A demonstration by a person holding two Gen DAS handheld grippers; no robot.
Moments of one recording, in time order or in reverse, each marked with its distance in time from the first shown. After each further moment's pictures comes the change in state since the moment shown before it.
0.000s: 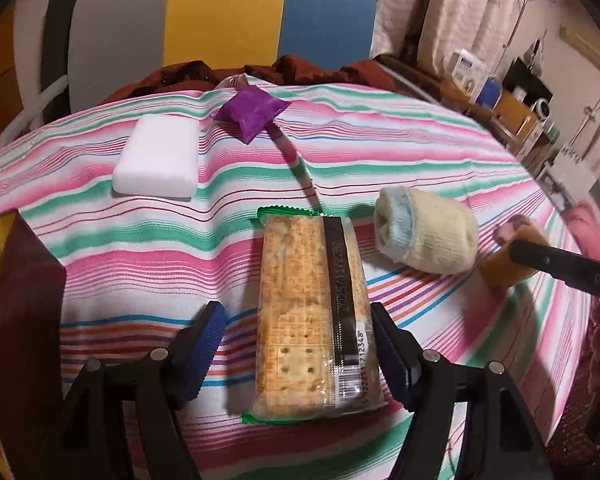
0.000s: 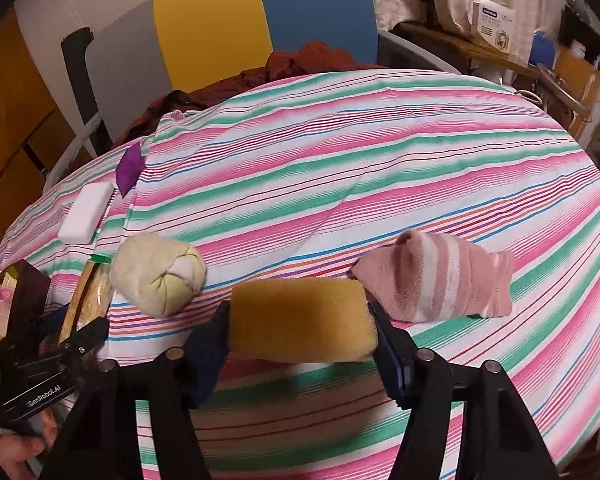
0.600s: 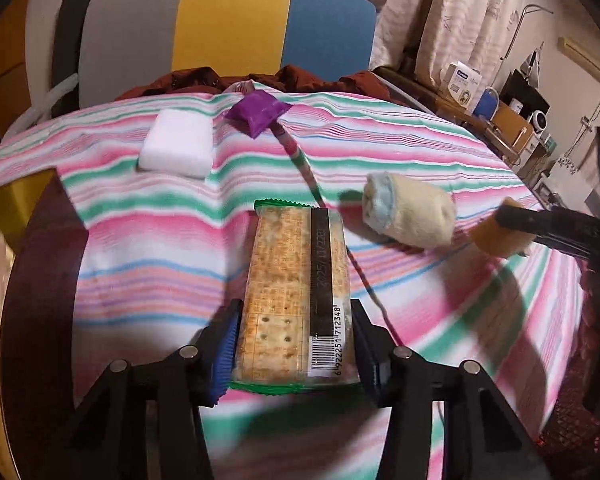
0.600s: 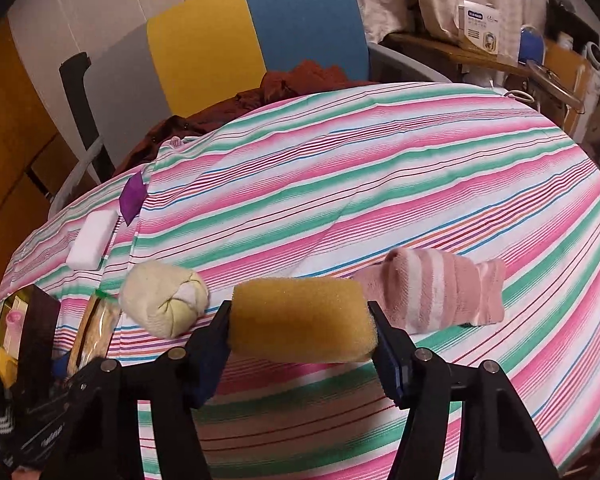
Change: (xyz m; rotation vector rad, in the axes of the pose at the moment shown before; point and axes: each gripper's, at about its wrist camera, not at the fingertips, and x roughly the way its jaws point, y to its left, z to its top) left arm -0.023 0.000 -0.024 -0.027 -0.033 -0.015; right arm -0.011 -0.003 0.002 0.049 -0.064 0.016
